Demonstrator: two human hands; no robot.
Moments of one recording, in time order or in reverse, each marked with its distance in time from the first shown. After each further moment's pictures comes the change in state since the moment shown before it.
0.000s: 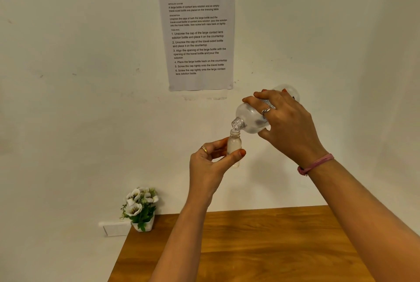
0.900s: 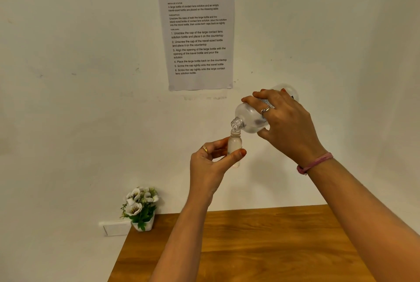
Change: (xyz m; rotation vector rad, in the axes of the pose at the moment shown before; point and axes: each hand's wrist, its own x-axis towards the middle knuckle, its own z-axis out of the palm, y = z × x) left_hand 0.000 -0.002 0.002 0.005 -0.003 0.003; right_hand 0.001 -0.002 -0.003 0.001 -0.008 -0.009
